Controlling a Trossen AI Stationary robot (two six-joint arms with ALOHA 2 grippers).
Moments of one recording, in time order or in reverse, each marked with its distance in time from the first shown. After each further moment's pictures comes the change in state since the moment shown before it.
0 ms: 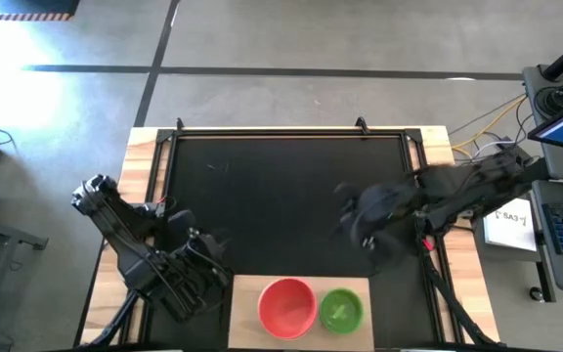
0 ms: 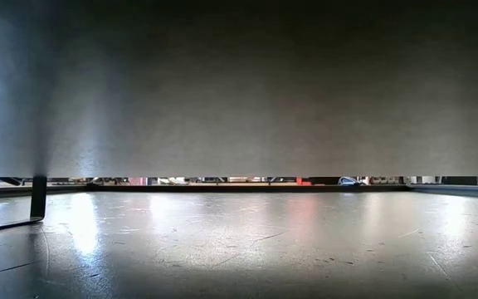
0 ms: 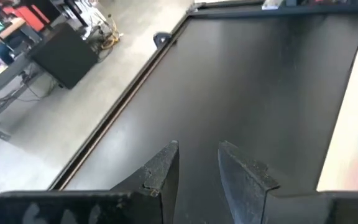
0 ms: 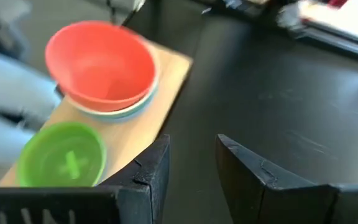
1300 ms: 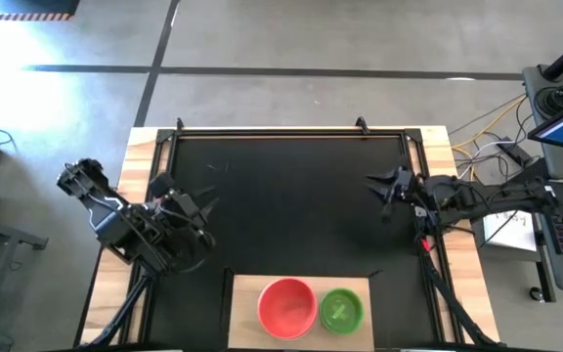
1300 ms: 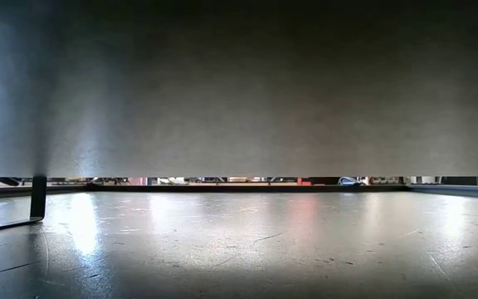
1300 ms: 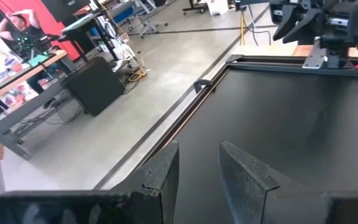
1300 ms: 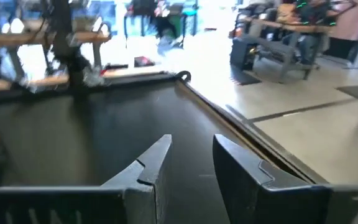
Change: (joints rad) left arm 0.095 -0.208 0.000 0.000 -0.184 0.162; right arm -0.238 -1.016 -1.239 0.858 0.496 0.148
